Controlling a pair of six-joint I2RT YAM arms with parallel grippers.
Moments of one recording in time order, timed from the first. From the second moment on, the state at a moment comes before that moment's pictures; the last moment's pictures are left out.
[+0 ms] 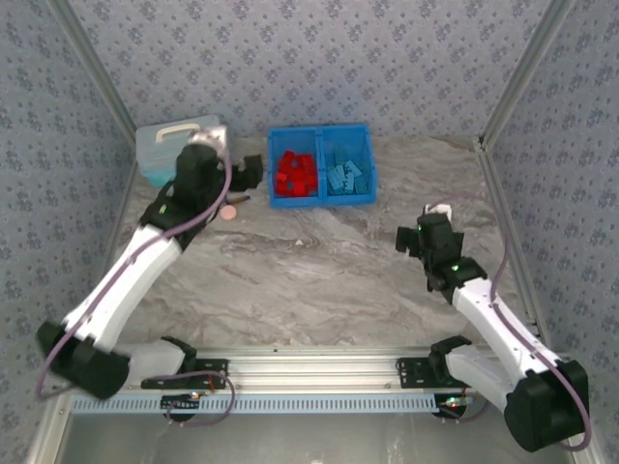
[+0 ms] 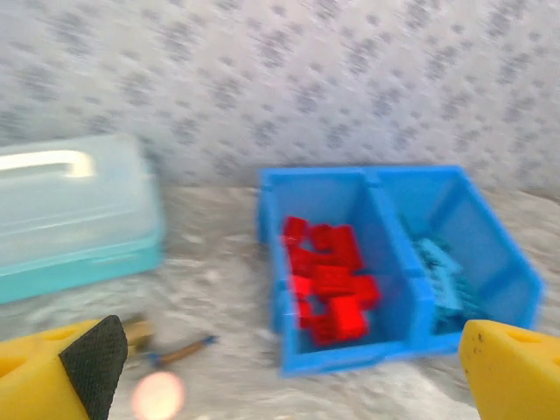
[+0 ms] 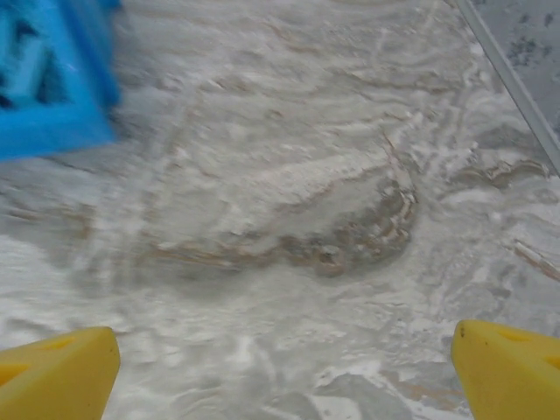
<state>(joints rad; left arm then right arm) -0.47 1.17 1.18 -0.37 -0.30 -0.26 0.30 0.96 0.57 -0.31 0.41 0.23</state>
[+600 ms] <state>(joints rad) -0.16 0.84 0.32 0.03 -0.51 -0.07 -0.05 1.51 0.44 0.59 0.17 -0.01</state>
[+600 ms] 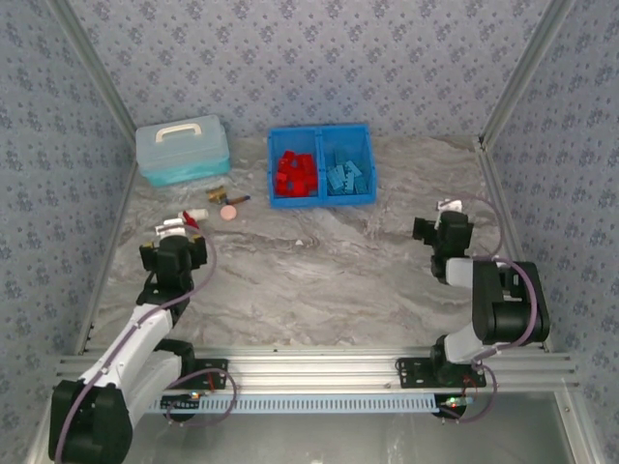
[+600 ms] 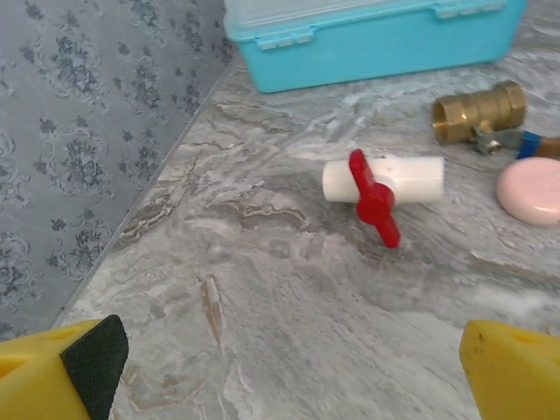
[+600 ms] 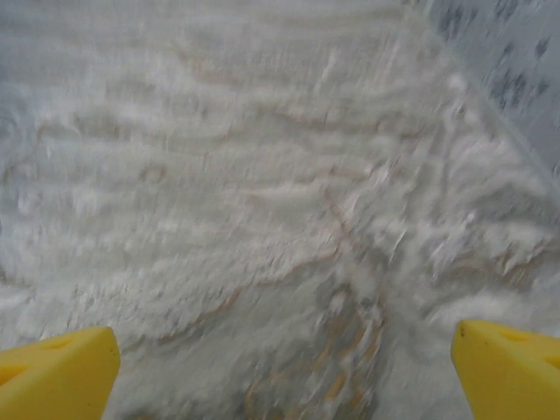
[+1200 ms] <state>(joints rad) 0.00 1.54 0.39 0.67 -0.16 -0.05 -0.03 1.52 0.39 0.68 0.04 -0.01</state>
